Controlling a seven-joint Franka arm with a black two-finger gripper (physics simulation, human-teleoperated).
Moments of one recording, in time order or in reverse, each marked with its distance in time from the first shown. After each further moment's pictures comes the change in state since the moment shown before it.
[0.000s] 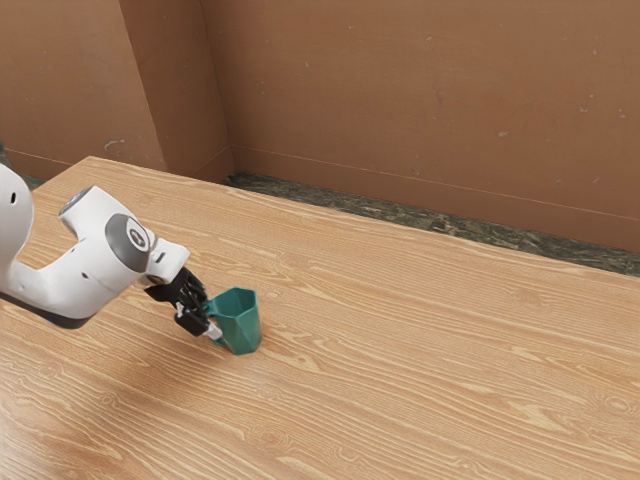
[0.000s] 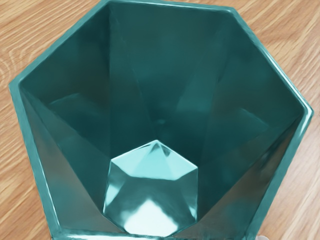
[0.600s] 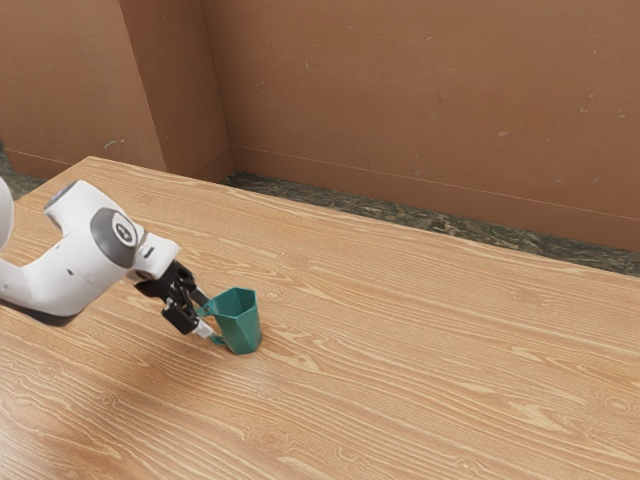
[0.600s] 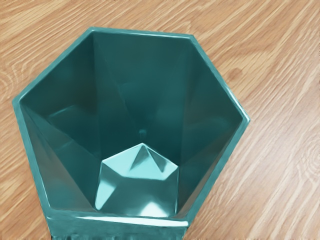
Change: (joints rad) arm -0.003 -0.087 0.017 -0.048 0.000 -0.029 0.003
